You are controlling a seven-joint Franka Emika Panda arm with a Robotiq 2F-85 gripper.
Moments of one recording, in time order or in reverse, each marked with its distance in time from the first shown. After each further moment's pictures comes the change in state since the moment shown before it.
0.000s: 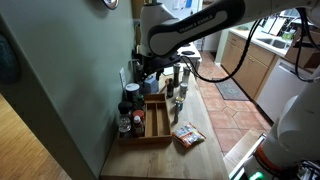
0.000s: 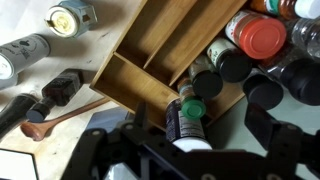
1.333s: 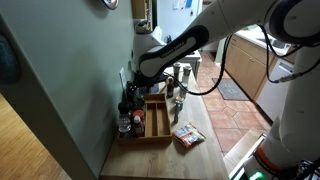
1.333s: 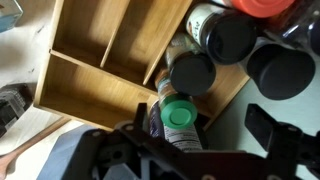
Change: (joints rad) arm 0.071 0.258 -0.061 0.071 -0.032 0.233 0.194
